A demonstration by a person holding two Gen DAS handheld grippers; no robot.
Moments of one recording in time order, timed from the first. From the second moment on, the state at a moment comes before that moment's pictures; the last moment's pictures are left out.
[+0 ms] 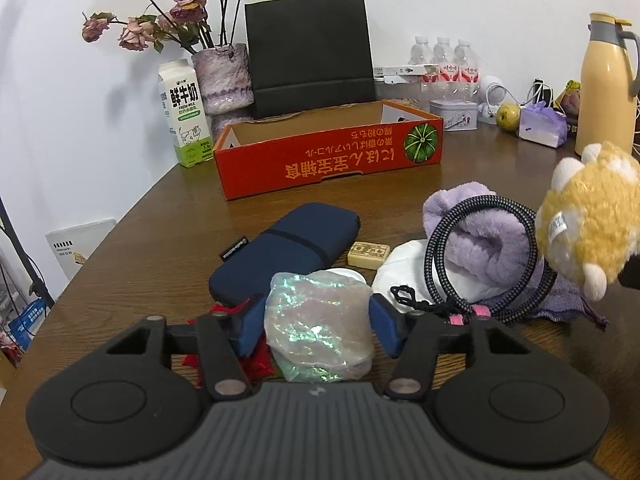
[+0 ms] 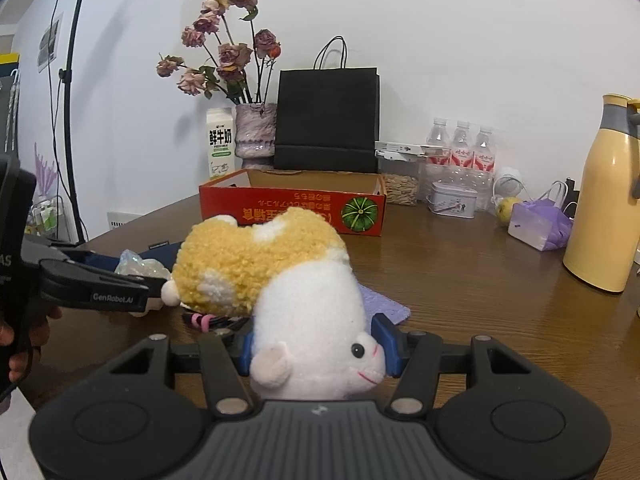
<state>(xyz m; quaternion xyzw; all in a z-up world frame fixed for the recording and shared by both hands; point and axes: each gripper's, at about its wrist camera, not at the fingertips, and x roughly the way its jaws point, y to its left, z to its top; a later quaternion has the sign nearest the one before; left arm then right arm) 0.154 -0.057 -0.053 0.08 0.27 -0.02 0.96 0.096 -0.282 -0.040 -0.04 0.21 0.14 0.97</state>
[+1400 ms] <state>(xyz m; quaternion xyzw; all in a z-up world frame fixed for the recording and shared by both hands) 0.127 -0.031 0.017 0.02 0.19 0.00 0.98 0.116 -0.260 -0.003 -0.03 0.17 0.16 0.97</state>
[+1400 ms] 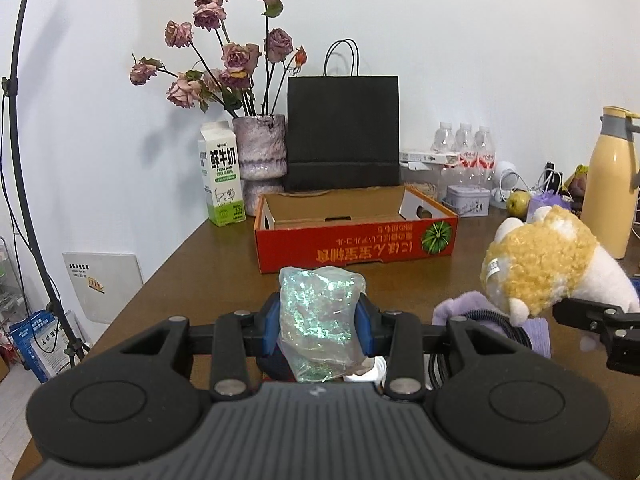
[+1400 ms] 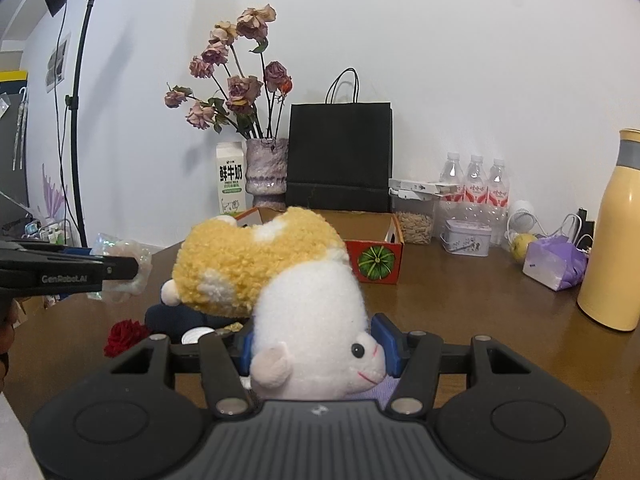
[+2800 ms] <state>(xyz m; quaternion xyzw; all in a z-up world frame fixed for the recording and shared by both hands) 0.318 -0.025 0.065 0.01 0.17 0.01 0.99 0.315 -0.212 0.049 -0.02 0.15 0.17 0.97</state>
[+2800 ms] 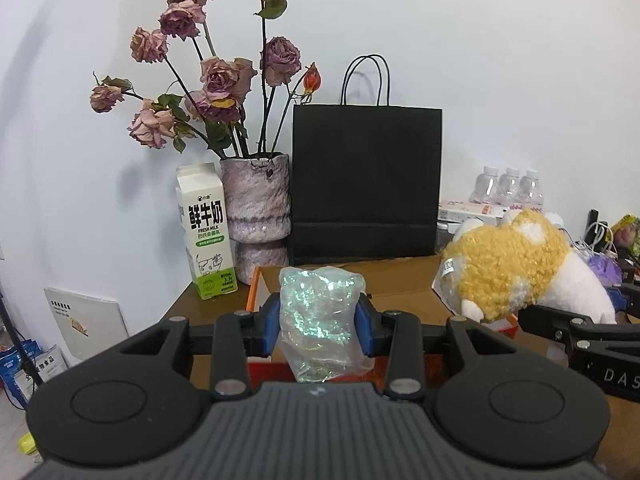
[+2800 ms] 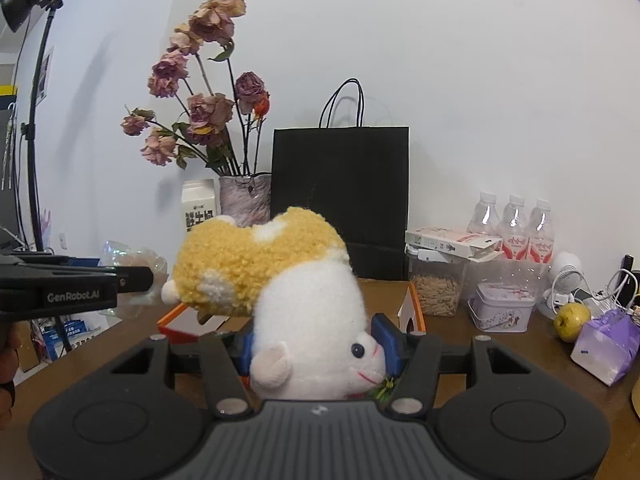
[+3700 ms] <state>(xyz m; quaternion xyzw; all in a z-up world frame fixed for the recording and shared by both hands) 0.479 -0.021 0.043 -0.01 0.24 0.04 0.97 0.474 -0.179 0.042 -0.02 0.22 0.15 0.96</state>
